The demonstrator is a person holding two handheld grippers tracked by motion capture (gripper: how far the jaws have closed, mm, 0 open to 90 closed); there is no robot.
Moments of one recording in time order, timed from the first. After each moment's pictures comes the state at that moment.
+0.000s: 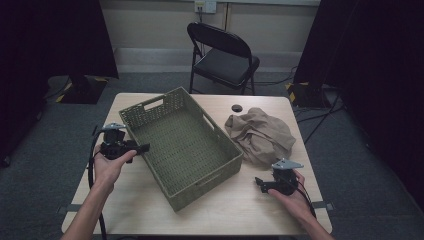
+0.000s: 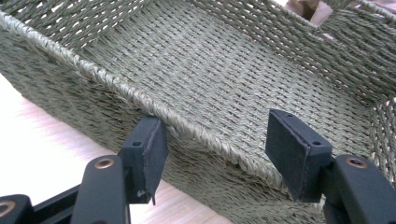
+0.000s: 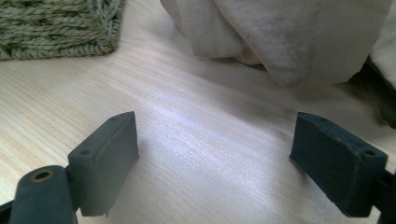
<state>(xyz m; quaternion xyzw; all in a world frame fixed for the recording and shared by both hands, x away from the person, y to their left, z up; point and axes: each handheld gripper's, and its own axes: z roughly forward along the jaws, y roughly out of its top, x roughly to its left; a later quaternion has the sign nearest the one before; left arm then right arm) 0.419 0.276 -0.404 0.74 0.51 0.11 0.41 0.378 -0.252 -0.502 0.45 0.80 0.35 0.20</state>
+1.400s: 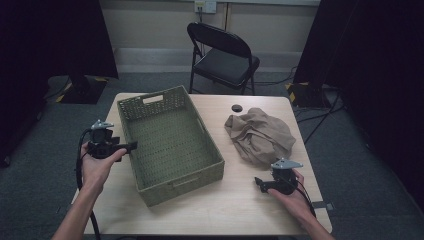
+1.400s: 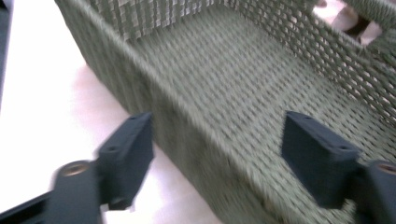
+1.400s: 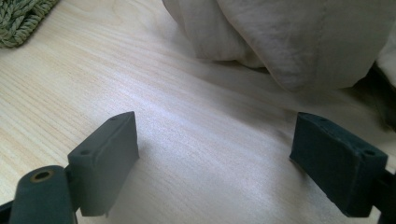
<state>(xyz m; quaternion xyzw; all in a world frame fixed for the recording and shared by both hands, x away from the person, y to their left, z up) 0.402 0.298 -0.395 0.72 0.55 0.16 0.39 0.380 -0.251 -0.502 0.44 0.80 0.35 0.20</state>
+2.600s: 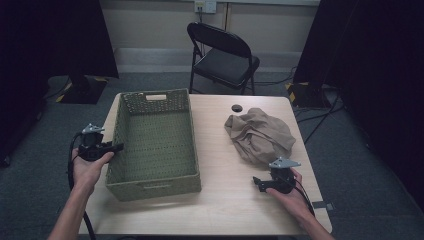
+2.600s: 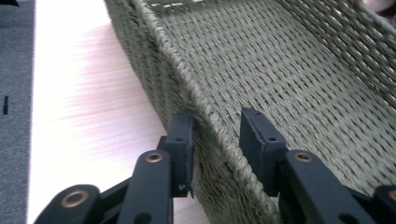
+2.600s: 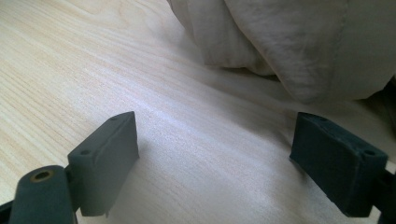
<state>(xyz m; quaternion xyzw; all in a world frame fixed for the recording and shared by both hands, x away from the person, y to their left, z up) 0.413 0.340 -0.417 0.72 0.55 0.18 0.38 0.383 -0.246 -0.502 0.43 0.81 0.35 0.20</state>
